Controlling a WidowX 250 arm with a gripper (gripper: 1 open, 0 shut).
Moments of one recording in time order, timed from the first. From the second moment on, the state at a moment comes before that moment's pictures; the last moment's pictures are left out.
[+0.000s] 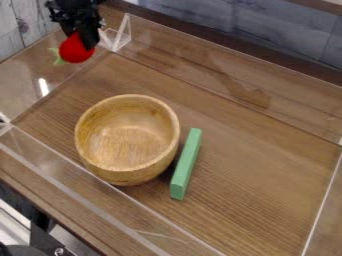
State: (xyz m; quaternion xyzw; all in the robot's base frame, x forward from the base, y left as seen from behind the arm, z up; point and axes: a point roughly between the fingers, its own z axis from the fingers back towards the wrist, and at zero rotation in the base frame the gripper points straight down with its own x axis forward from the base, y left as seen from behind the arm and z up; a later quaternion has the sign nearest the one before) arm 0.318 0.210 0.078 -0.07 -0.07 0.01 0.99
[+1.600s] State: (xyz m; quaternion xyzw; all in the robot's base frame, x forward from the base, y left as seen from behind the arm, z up) arm 0.332 0.212 0.043 -0.09 -0.04 0.05 0.99
